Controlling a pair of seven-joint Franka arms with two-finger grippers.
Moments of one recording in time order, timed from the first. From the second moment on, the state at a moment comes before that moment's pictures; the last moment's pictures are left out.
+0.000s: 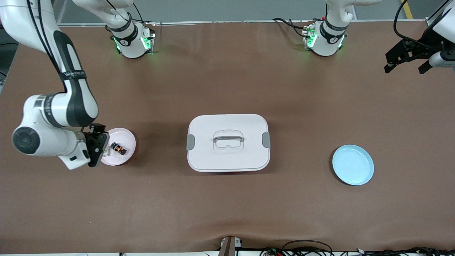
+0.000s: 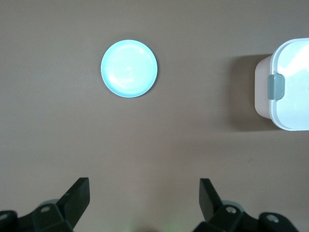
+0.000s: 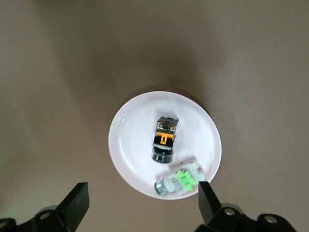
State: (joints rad) left arm -0.06 -0.17 -0.03 -1.65 -0.01 1.52 -0.05; right arm 0.00 0.47 0.03 -1.59 -0.02 1.79 -1.09
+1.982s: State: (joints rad) left arm -0.06 -0.10 -0.02 -1.55 0.01 1.47 -0.05; right arm 0.01 0.34 0.03 -1.24 0.01 1.57 0.34
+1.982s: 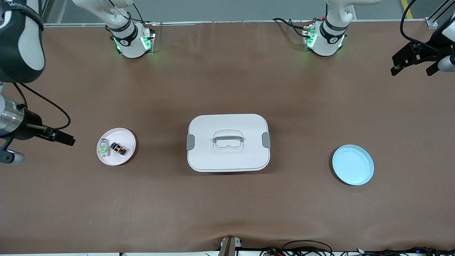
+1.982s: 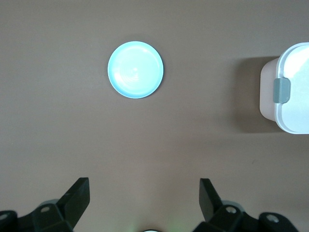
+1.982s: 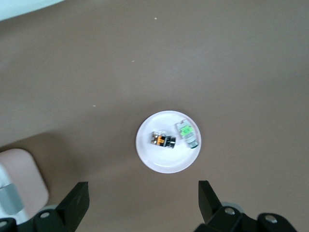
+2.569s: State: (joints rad) left arm -0.06 -0.10 -0.02 -1.54 0.01 1.47 -0.05; right arm -0.03 0.26 0.02 -1.24 0.01 1.42 0.21
